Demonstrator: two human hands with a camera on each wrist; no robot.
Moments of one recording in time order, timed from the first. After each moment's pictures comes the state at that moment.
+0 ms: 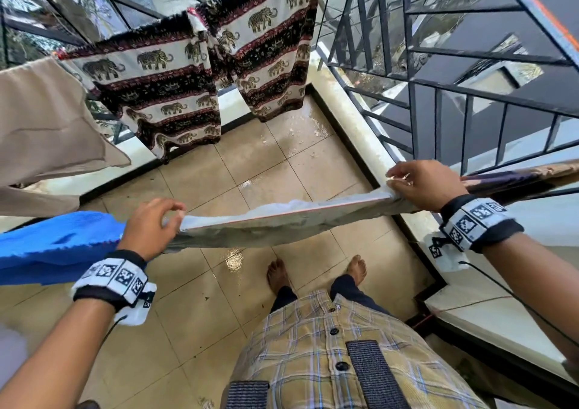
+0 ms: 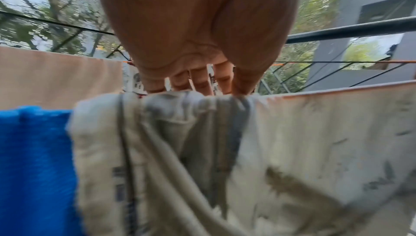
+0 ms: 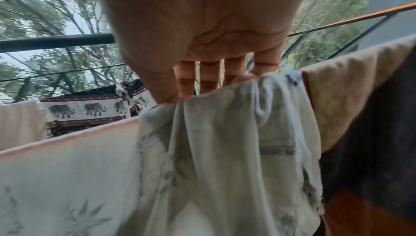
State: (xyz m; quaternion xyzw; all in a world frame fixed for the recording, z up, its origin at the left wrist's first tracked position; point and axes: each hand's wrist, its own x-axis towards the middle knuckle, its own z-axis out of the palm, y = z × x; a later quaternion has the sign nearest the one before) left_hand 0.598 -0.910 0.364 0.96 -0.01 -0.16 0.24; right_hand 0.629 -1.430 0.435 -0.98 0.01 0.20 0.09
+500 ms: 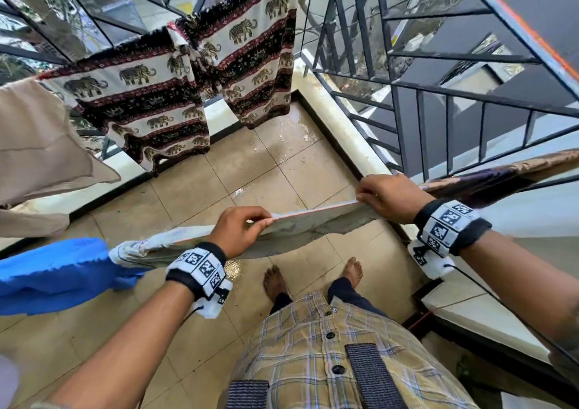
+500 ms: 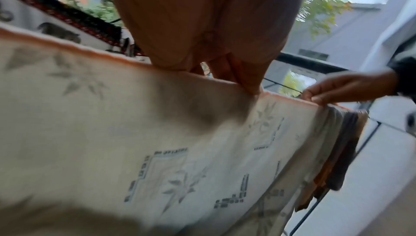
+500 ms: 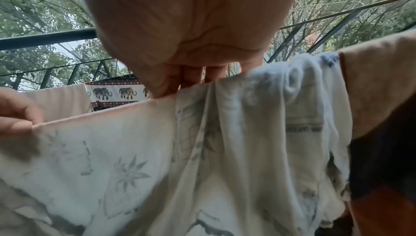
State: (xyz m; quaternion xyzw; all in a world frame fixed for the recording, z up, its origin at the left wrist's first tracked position) left_hand 0.607 -1.066 0.370 0.88 -0.14 -0.20 0.41; right_hand 0.620 -1.411 0.424 -0.96 -0.15 0.23 0.09
